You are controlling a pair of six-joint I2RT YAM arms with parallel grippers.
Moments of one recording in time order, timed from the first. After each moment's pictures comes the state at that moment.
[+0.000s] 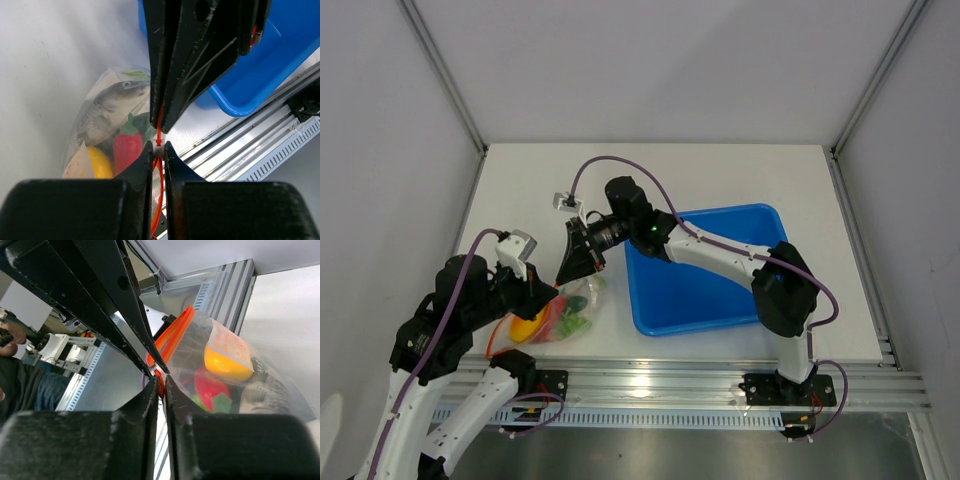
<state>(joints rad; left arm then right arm) -0.37 0.52 1.02 -1.06 0.27 -0.13 0.96 1.94 1.60 0.17 -1.14 0.40</state>
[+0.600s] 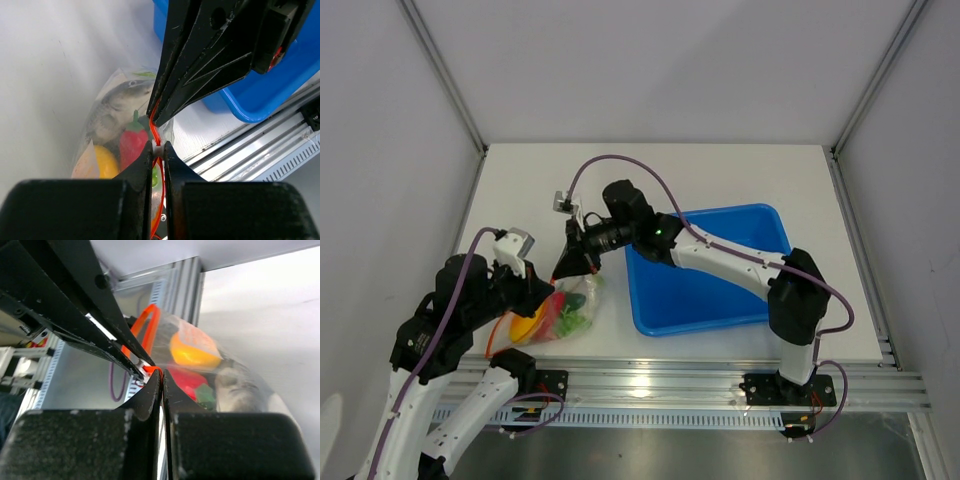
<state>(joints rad) -0.37 0.52 1.03 -1.06 0.22 -0.13 0.99 1.87 1.60 0.00 -0.87 0.24</state>
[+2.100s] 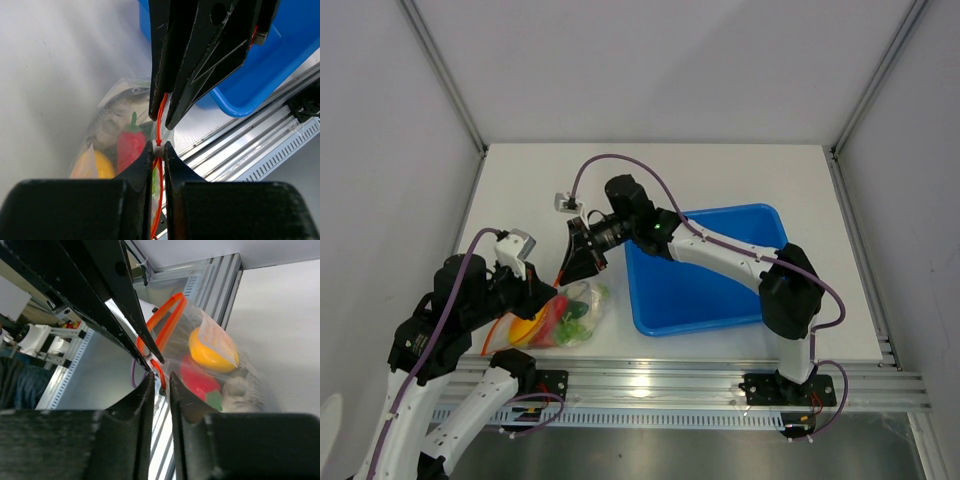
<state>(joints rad) -0.37 0.53 1.04 -1.07 0.27 -0.13 0.95 1.91 1.61 0.04 -1.10 0.26</state>
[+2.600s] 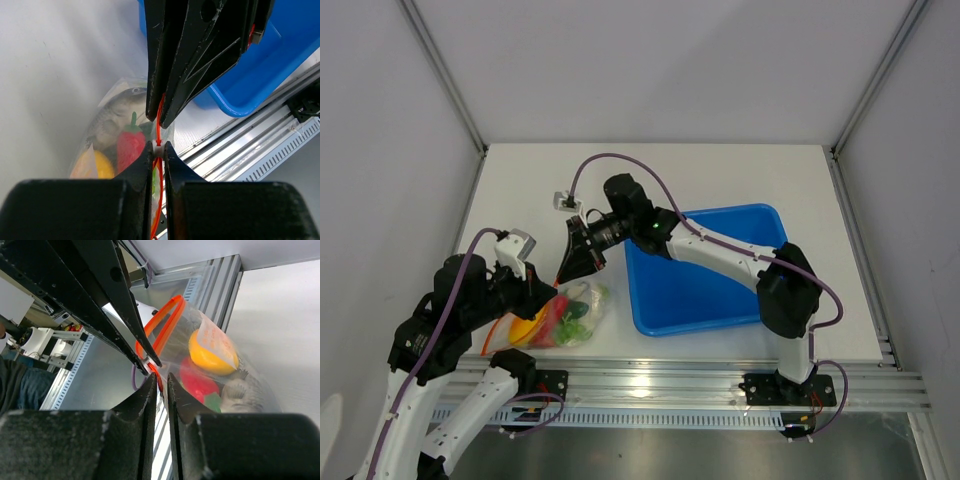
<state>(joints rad) -0.37 0.53 1.04 -1.07 0.27 -0.13 0.96 1.92 1.63 0.04 -1.10 0.28</state>
